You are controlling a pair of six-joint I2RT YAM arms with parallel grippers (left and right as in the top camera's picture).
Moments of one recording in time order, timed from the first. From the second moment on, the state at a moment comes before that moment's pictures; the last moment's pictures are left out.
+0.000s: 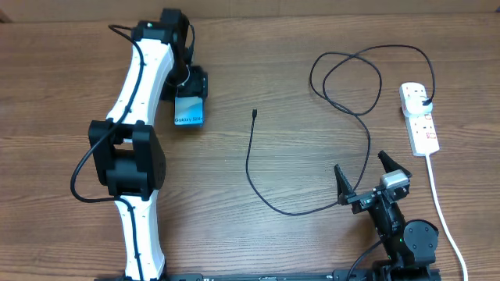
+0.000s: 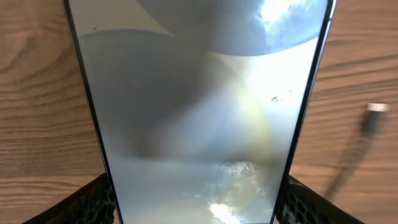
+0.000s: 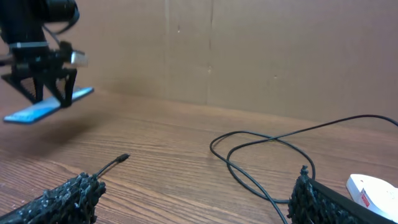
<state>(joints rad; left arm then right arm) -0.12 2.30 2.15 -1.35 0.08 -0.18 0.07 0.01 0.02 -0.01 -0.23 -0.03</state>
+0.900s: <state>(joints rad) -0.12 2.30 2.50 -1.54 0.39 -0.31 0.07 0.01 0.02 -0.01 -0.23 -0.03</state>
